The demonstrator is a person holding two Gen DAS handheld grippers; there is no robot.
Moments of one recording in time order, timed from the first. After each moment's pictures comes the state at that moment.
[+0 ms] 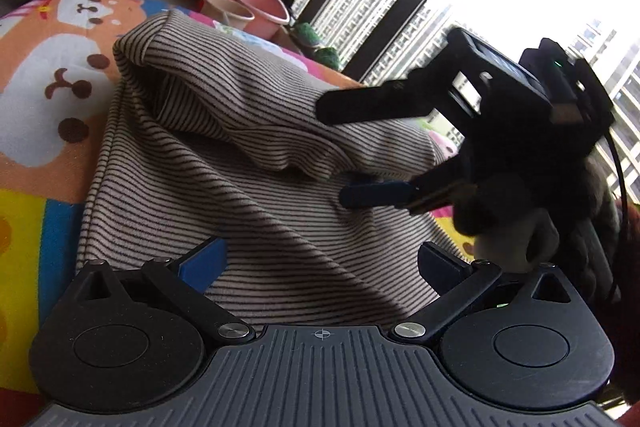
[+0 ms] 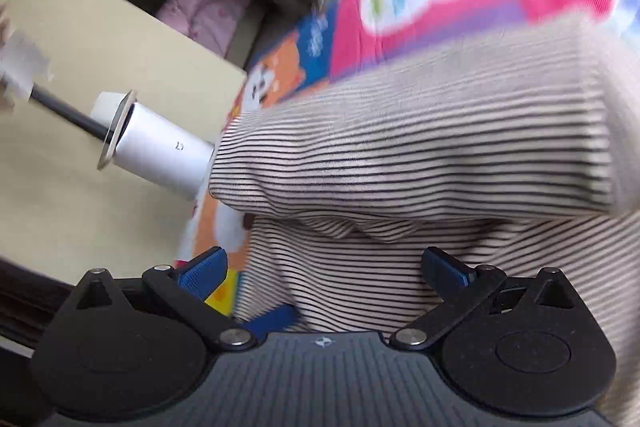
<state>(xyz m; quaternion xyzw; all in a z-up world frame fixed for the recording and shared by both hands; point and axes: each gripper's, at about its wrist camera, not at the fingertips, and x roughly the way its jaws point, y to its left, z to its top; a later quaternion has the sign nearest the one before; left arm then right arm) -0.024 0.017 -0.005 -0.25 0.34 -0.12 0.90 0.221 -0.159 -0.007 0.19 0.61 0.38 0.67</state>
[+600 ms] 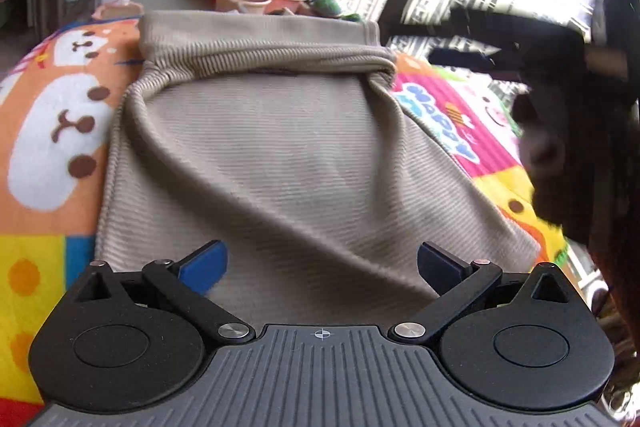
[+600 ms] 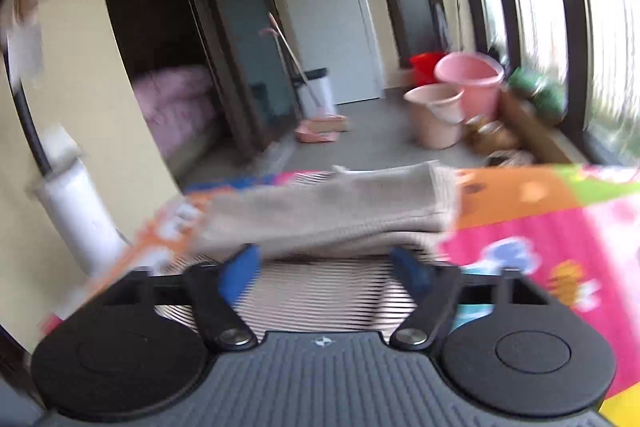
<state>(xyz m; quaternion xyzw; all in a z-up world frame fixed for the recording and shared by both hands) 0.017 -0.027 0.006 -0.14 0.39 -0.07 0.91 0.244 -0.190 0.060 0.00 0.31 0.31 0.90</state>
